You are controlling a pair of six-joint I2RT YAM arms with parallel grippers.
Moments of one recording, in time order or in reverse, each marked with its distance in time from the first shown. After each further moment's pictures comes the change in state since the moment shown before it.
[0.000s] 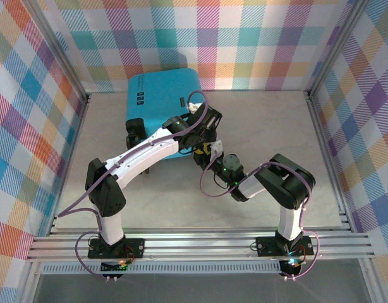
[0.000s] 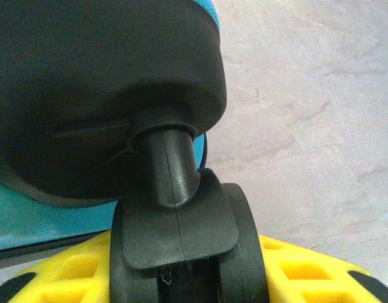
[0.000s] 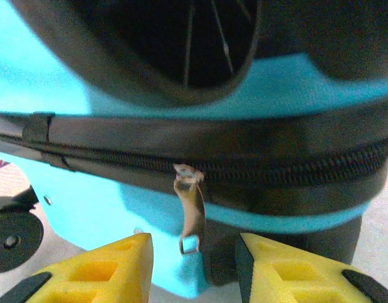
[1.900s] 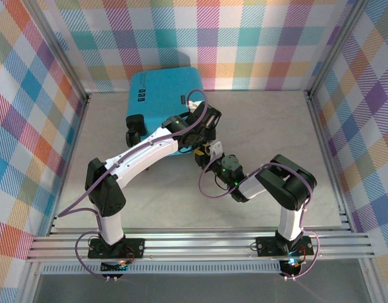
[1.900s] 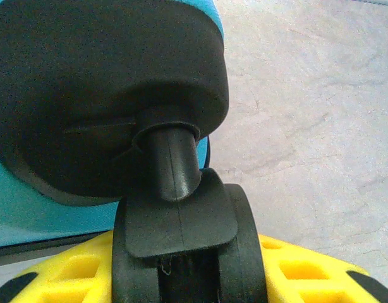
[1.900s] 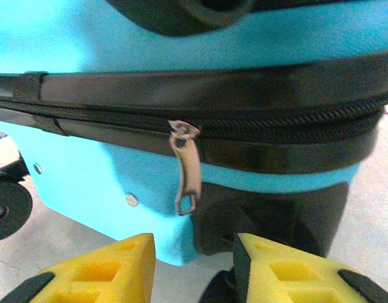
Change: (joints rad) left arm 0.007 0.000 0.003 0.021 -0.015 0.018; right arm 0.013 -0.014 -0.007 -0.060 0.044 -0.043
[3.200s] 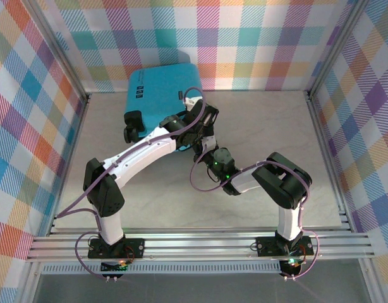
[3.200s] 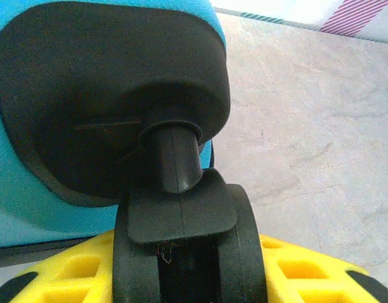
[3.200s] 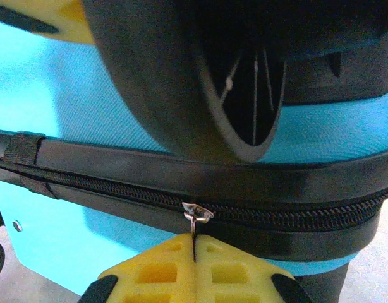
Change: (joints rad) left arm 0.016 -0.016 -0.026 0.068 -0.049 0.011; right arm 0.016 0.037 0.151 -0.050 0.114 -0.068
